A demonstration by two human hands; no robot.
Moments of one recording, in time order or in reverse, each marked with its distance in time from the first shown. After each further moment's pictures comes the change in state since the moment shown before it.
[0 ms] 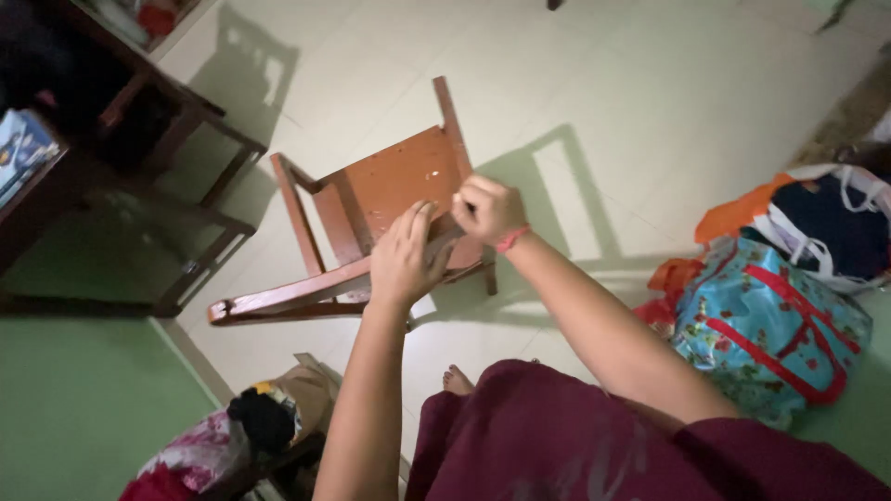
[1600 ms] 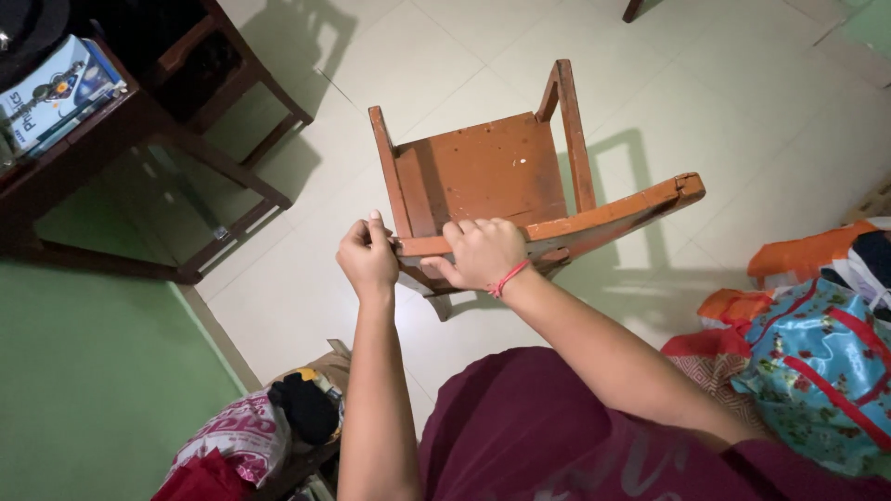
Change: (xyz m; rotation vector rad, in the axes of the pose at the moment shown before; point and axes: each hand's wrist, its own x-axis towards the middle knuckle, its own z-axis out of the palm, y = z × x) left_hand -0.084 -0.239 -0.038 -0.586 0.445 -0.958; right_hand 0.044 -0.178 0.161 -0.417 -0.439 -0.178
